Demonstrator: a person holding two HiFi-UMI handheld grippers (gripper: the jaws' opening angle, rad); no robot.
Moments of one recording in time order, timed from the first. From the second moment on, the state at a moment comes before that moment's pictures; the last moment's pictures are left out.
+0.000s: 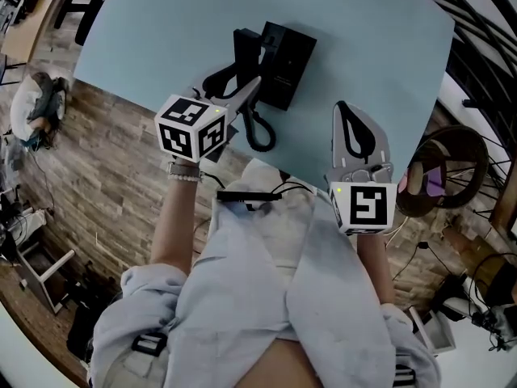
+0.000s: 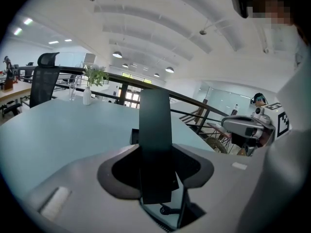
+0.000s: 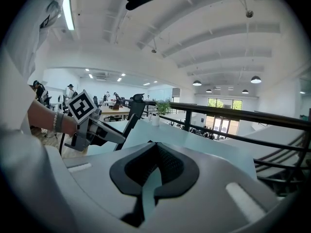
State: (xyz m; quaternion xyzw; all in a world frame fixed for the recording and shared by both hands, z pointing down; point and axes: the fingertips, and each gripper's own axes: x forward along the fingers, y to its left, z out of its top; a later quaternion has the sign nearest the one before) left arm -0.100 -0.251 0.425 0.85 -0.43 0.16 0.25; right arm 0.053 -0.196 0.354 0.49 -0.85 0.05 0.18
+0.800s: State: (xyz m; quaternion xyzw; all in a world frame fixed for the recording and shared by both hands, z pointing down) left arm -0.091 -0.280 0.477 0.84 -0.41 0.20 0.29; right arm 0.060 -0.200 0.372 0.53 -0.83 0.08 0.19
